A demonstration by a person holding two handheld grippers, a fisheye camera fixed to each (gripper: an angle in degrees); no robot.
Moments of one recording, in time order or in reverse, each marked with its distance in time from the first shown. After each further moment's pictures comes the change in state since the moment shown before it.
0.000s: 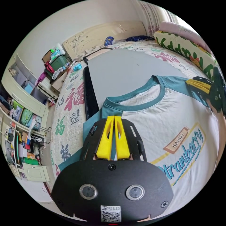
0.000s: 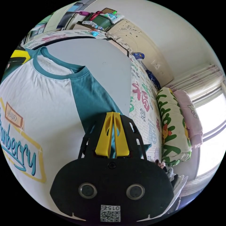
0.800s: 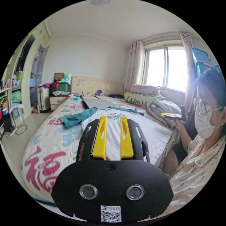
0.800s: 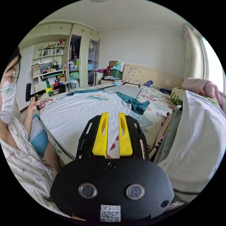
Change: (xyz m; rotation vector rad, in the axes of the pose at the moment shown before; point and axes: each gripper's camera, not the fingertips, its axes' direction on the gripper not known) left arm -0.187 0.748 -0.398 0.744 0.337 -0.245; right arm 0.267 0.626 -0.142 0.650 -0.605 0.262
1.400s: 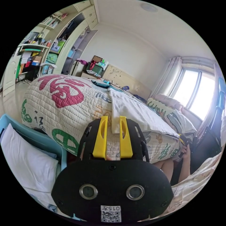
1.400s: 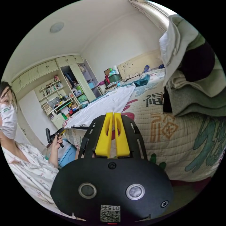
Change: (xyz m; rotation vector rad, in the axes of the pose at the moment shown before) left arm -0.105 0.105 -0.239 -0.028 -0.132 -0.409; right arm 0.178 0.170 -0.016 0.079 -0.268 0.411
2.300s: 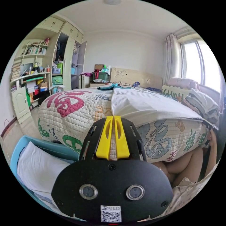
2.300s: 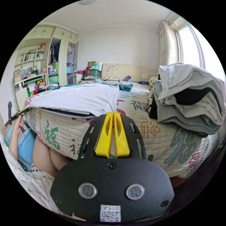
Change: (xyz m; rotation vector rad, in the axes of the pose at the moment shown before) left arm 0.191 -0.327 -0.227 0.055 -0.343 0.261; right arm 0.071 0.120 0.195 0.007 0.566 -0.327
